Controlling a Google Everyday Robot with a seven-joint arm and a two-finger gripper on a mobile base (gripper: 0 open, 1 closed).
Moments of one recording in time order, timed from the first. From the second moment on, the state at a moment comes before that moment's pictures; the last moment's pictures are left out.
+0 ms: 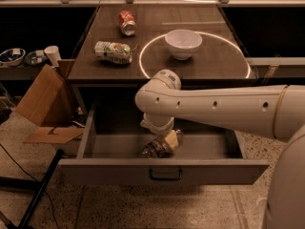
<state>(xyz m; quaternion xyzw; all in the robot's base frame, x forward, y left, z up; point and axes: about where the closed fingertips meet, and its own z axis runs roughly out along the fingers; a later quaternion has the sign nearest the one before) 0.573 -0.033 0.610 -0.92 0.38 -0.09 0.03</state>
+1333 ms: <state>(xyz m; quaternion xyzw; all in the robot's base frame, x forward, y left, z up) 0.509 -0.157 0.809 -0.88 0.46 -0.11 0.04</state>
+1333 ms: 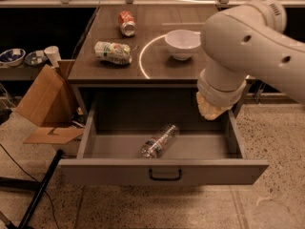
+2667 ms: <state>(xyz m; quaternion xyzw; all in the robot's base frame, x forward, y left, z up) 0.482 -0.150 0.829 -0.88 0.46 -0.09 0.03</state>
